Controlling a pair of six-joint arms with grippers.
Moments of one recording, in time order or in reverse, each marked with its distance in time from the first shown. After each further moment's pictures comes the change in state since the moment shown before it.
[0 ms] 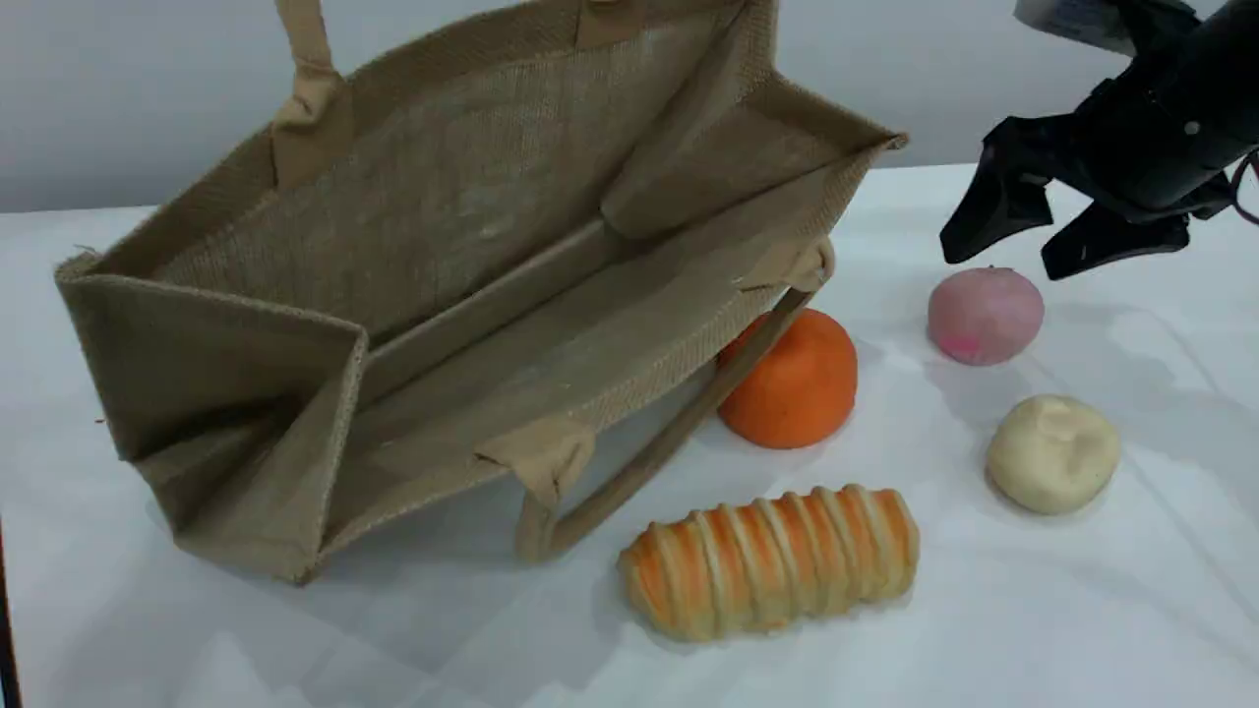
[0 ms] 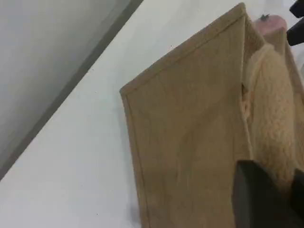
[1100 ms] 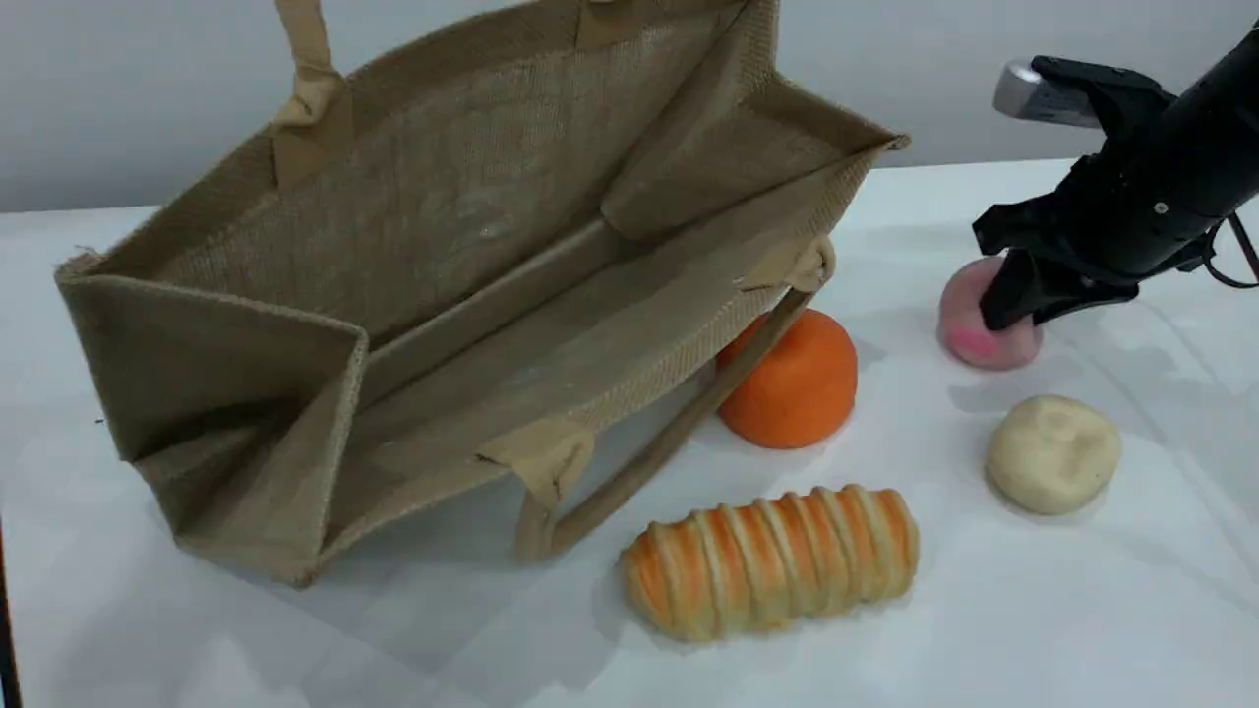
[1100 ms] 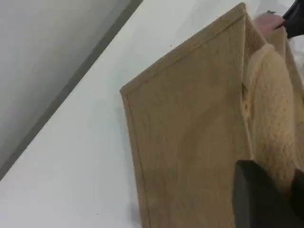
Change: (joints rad) left arm 0.000 0.000 0.000 0.001 0.000 0.001; right arm 0.000 0.135 -0.048 -0.006 -0.073 -0.075
